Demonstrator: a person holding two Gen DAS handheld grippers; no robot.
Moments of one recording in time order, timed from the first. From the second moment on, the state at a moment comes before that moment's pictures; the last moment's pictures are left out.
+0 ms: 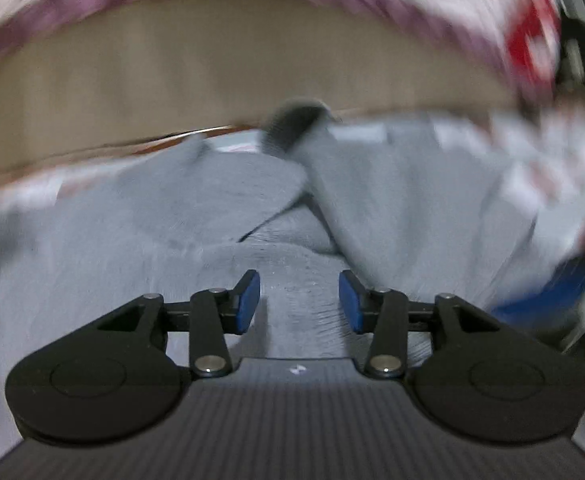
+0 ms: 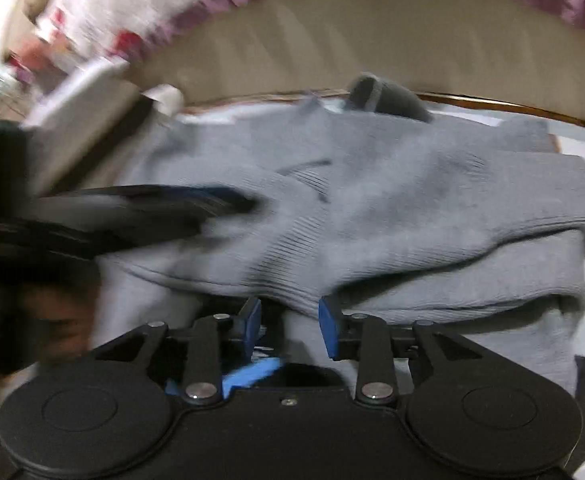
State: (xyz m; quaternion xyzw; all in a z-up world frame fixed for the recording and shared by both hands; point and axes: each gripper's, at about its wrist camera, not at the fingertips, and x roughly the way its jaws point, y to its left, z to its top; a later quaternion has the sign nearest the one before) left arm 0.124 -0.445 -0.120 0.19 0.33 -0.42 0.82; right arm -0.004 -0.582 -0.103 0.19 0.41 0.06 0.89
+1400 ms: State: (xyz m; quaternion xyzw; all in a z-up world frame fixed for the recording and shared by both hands) left arm 0.263 -0.486 -0.128 0.22 0.33 -0.46 0.79; right arm 0.022 -0.637 -0.151 0.24 0.35 -0.04 0.91
